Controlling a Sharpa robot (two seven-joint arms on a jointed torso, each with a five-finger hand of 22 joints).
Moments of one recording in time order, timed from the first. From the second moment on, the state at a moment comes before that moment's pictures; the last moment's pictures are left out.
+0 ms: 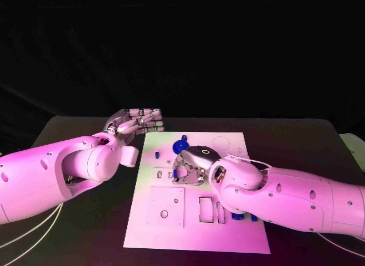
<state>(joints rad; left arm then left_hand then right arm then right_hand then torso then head) 1.22 -0.93 -0.01 1.64 0.04 -0.41 0.34 1.44 -0.06 0.19 0.12 0.06 0.91 0.23 0.08 0.07 0.97 0.20 0.07 0.07 0.99 0.16 0.13 0.10 0.16 0.79 0.29 0.27 0.09 1.17 -0.56 -0.13 1.57 -1.60 -0.34 -0.31 1.27 -0.14 0.12 0.18 0.21 1.00 0.14 0.11 0.15 1.34 0.06 1.27 1.26 1.47 -0.02 1.49 1.31 0.05 1.45 0.09 1.40 1.31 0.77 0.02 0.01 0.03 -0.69</state>
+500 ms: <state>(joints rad) 1.22 -0.93 -0.01 1.63 0.03 -0.41 0.33 1.44 -0.05 0.19 0.11 0.06 0.92 0.23 0.08 0.07 0.99 0.19 0.08 0.07 1.04 0.15 0.14 0.11 0.17 0.81 0.28 0.28 0.10 1.18 -0.65 -0.13 1.65 -1.59 -0.41 -0.28 1.30 -0.14 -0.02 0.26 0.21 0.93 0.16 0.08 0.13 1.30 0.08 1.24 1.22 1.47 0.00 1.48 1.31 0.05 1.43 0.11 1.36 1.31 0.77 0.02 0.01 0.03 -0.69</state>
